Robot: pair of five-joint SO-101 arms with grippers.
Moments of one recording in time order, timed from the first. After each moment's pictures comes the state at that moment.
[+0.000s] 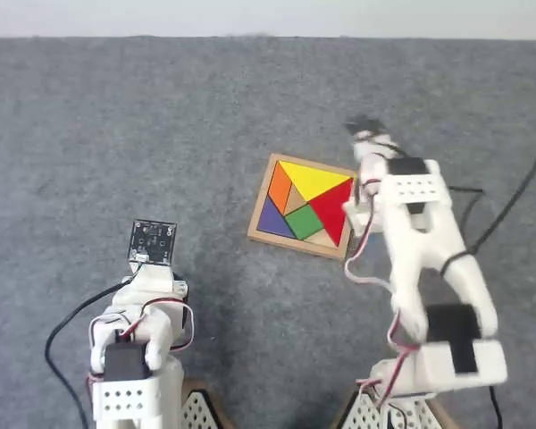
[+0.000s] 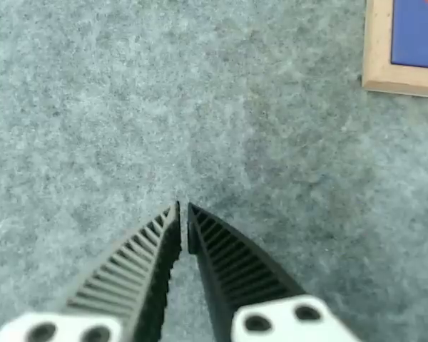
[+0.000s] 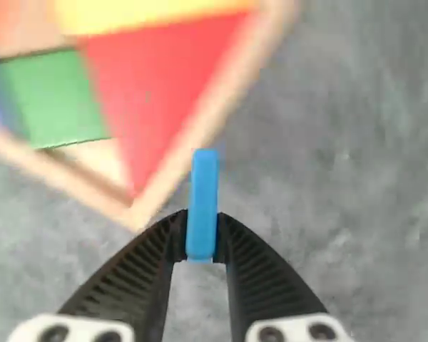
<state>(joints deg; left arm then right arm) -9.6 -103.2 97.1 72.0 -3.9 -11.7 -1.8 21.9 66.6 21.5</state>
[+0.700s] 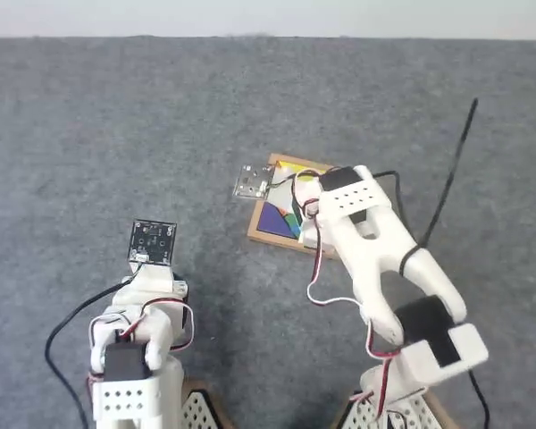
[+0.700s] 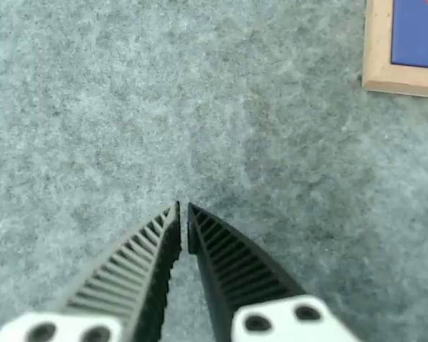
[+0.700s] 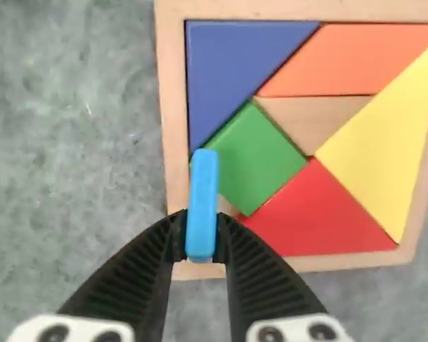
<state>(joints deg) -9.6 -103.2 97.1 72.0 -3.9 -25.3 4.4 22.0 61.4 54.2</state>
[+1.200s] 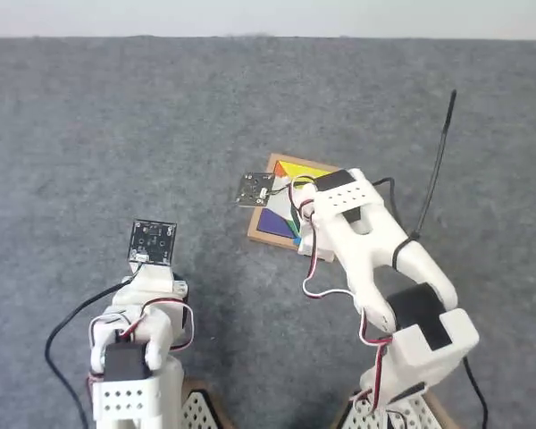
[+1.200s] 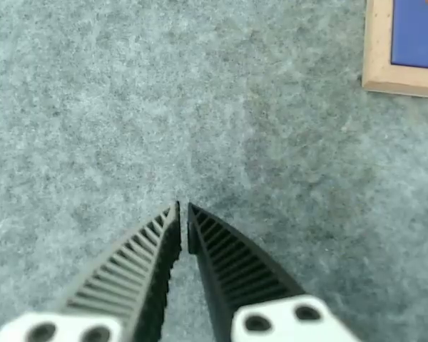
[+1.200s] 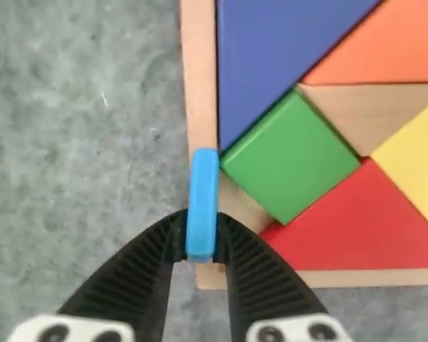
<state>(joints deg) -9.6 -103.2 97.1 72.0 -3.9 -25.5 8.8 22.0 62.3 52.9</state>
